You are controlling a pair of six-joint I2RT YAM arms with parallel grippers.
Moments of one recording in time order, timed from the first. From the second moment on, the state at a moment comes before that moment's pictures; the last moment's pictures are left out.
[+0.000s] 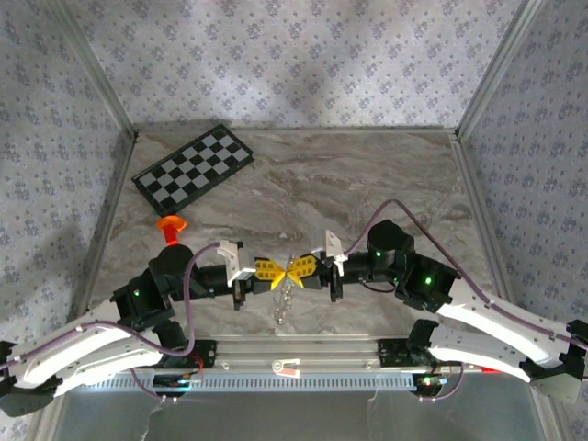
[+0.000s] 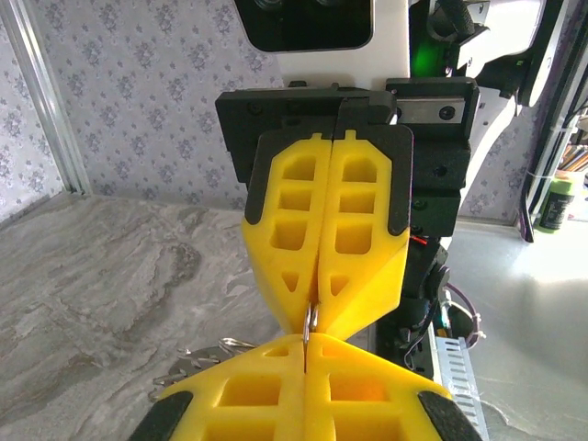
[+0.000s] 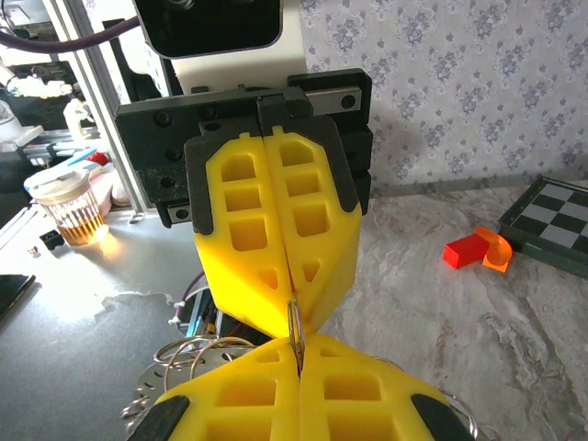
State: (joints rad) left arm -1.10 0.62 0.71 -0.15 0.32 -0.01; right arm 1.03 0.85 0.84 -0.15 -0.52 -0.03
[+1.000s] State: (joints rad) left arm -1.10 0.70 0.89 -0.52 0.27 0.07; right arm 1.06 0.97 1.10 -0.70 -0.42 -0.25
